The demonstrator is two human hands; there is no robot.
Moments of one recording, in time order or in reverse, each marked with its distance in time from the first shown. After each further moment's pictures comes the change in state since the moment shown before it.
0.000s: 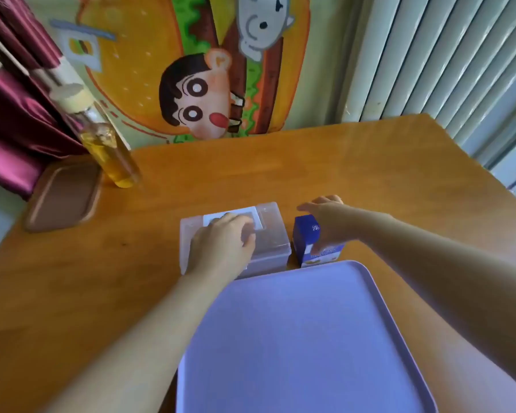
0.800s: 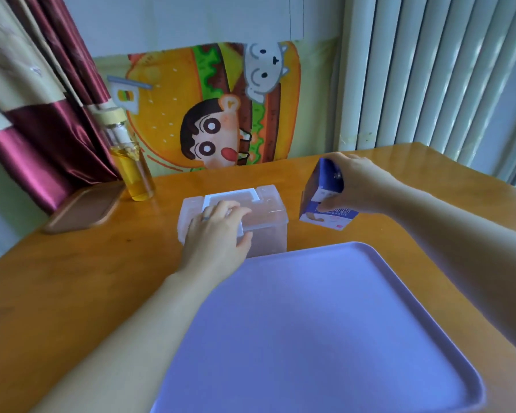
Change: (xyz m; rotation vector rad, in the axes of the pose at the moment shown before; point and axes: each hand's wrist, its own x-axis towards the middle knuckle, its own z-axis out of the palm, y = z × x) left_hand -0.065 -0.012 0.060 0.155 0.367 0.173; right_hand -0.054 0.023 0.052 0.157 0.768 -0.043
